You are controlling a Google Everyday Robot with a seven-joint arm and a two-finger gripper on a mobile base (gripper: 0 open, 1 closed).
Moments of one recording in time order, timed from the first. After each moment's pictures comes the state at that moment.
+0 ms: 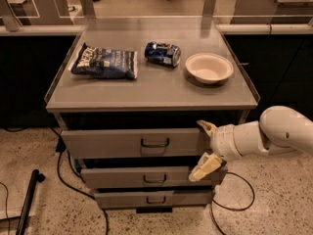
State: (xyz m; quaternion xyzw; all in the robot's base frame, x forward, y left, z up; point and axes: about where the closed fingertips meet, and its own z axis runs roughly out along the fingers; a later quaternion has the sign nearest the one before) arm 0.511 -0.123 0.672 -0.58 0.69 0.21 0.37
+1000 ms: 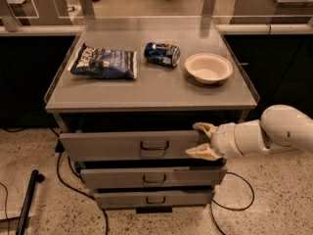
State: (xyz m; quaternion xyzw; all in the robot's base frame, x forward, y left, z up) arm 0.511 -0.123 0.672 -0.58 0.69 0.21 0.37
